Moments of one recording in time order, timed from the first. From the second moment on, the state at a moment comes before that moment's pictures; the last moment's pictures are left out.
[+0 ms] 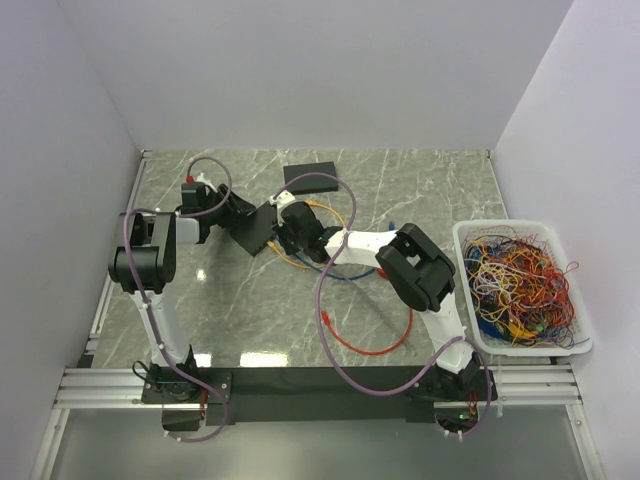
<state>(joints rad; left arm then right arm) 0.00 2.01 1.03 0.43 0.44 -0.77 0.82 2.14 1.40 0.12 0.09 0.15</state>
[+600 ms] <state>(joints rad) -0.06 1.95 0.82 0.65 0.48 -0.78 0.81 2.06 1.28 0.11 0.08 0.13</state>
